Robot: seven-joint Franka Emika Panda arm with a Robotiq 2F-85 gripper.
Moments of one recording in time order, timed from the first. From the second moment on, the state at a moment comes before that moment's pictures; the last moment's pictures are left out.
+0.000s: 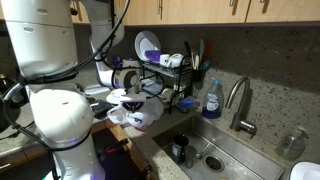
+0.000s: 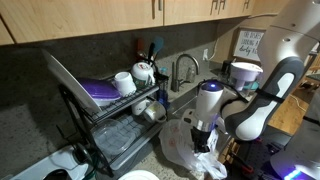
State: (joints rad) arm 0.07 0.08 0.45 -2.75 -0.05 2.87 -0.43
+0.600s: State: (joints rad) arm 0.07 0.07 0.46 -2.75 0.01 2.87 -0.46
